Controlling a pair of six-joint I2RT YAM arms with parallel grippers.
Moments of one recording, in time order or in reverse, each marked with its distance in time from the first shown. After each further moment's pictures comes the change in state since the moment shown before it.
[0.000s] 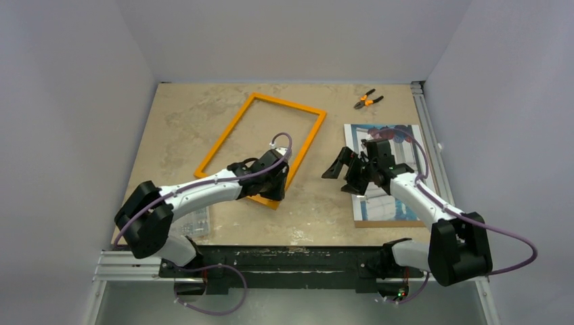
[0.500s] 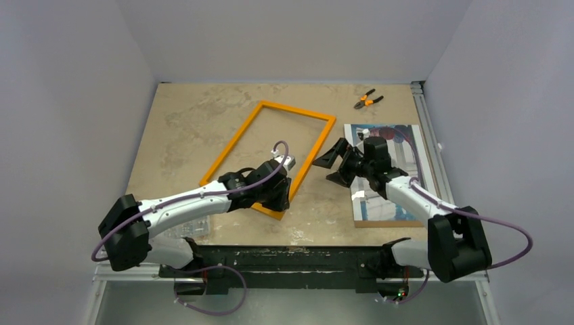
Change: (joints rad) left arm -0.112 -0.157 -0.034 -0.031 0.028 -0.060; right arm 0.038 0.007 -0.085 0.397 -0.103 0.237
